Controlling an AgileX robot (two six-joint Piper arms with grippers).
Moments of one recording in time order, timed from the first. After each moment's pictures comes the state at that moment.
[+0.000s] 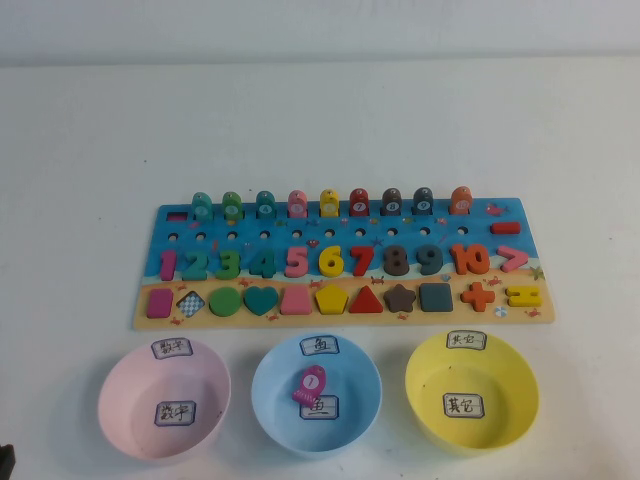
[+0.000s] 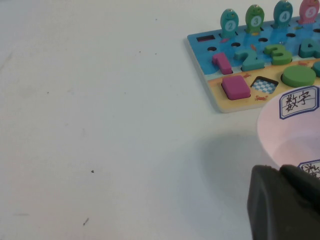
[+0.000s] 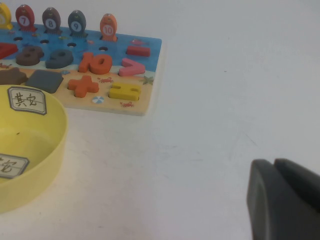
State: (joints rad) right arm 0.12 -0.01 0.03 0.03 0.37 -0.05; left arm -0.14 -0.01 0.03 -0.02 0.37 0.09
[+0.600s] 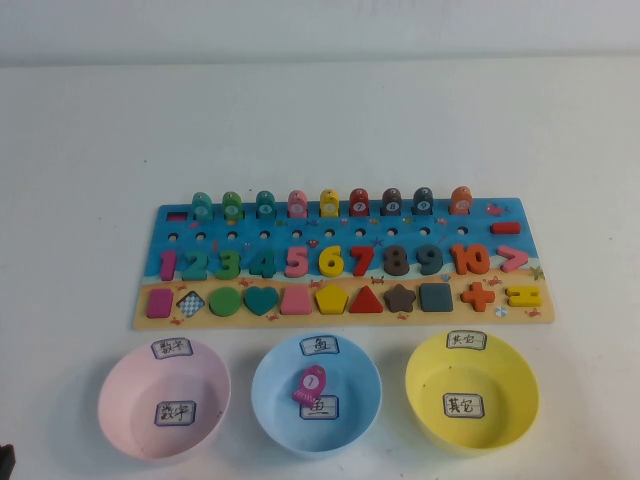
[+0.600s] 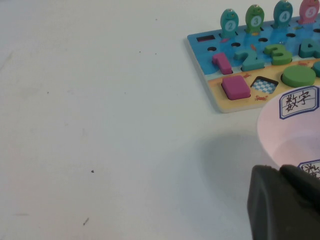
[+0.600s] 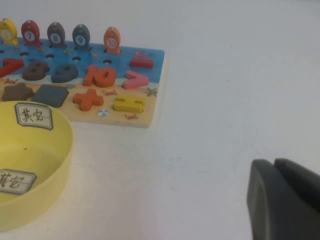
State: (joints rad) right arm 0.12 -0.01 0.03 0.06 0.35 -0.05; left arm -0.14 -0.01 0.03 -0.02 0.37 0.09
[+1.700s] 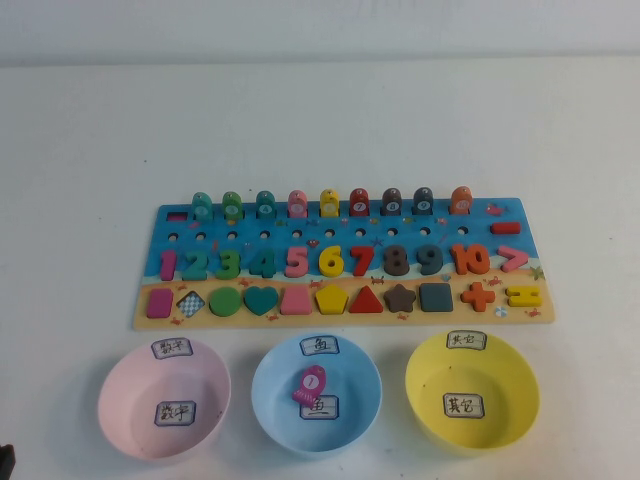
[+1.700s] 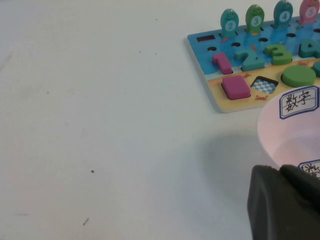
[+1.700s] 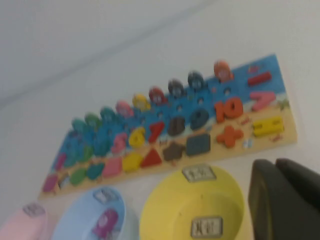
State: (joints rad) right arm 0.12 0.19 -0.19 0.70 0.38 -0.05; left arm -0.14 -0.01 0.03 -0.02 0.37 0.09
